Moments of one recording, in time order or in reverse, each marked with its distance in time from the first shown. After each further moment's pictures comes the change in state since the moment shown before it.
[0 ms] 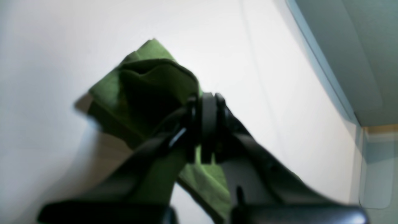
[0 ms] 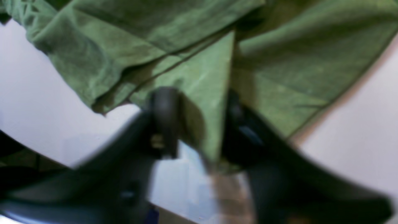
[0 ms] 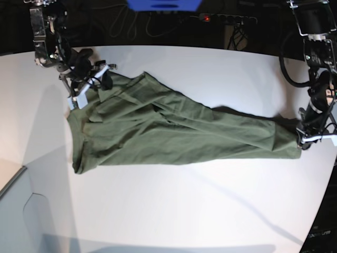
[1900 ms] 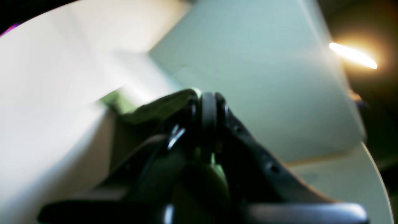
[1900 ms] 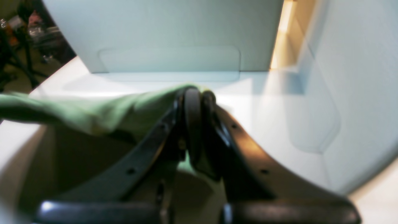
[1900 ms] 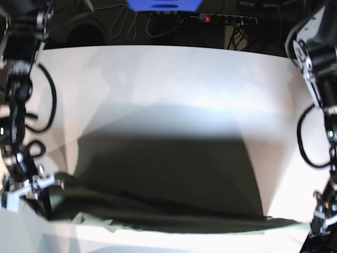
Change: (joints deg) left arm -27.6 -2.8 1.6 -7.2 -8.2 0.2 4.3; right arm 23.5 3.9 12.7 11.0 -0.2 -0.1 12.6
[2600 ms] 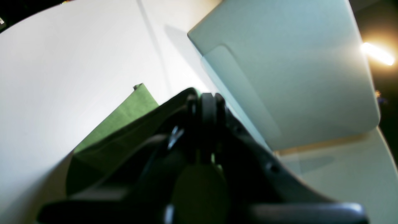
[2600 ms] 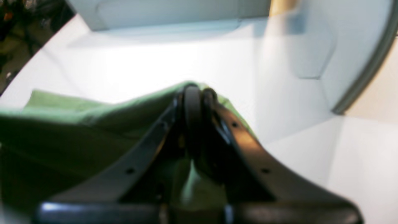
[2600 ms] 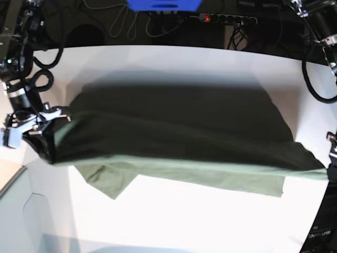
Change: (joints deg) left arm 25.7 2.0 -14.1 21.4 -4.2 -1.0 2.9; right arm -24.0 -6.8 6.6 16.0 0.2 3.1 0.8
